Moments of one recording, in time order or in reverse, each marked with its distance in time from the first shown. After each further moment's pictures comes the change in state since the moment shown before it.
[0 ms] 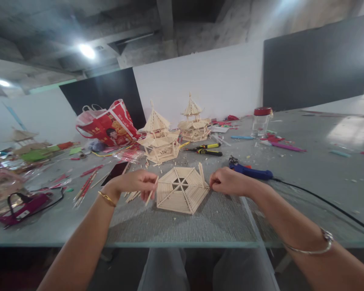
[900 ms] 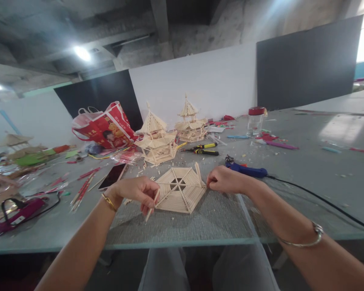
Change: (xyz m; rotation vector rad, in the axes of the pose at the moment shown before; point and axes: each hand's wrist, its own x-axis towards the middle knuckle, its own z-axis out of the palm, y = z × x) left_hand 0.006 -0.002 0.010 -0.208 -0.307 0.027; right_hand 0.000 0.000 -0.001 0.068 -0.013 0.027
